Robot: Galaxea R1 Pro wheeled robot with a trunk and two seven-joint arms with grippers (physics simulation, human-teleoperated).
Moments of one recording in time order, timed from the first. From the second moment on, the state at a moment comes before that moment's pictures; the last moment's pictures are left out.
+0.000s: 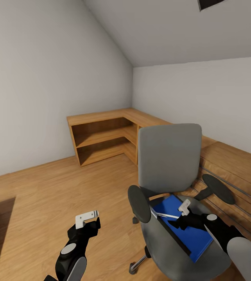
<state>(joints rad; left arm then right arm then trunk) -0.11 -0.02 -0.37 -1.59 0.45 0.47 0.67 -0.75 -0.26 0.16 -0.32 0.20 -0.11 0.68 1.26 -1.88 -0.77</state>
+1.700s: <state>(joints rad) -0.11 -0.02 -0.37 -1.59 0.45 0.47 0.67 -0.75 -0.26 0.16 -0.32 0.20 -0.11 0.68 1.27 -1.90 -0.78</state>
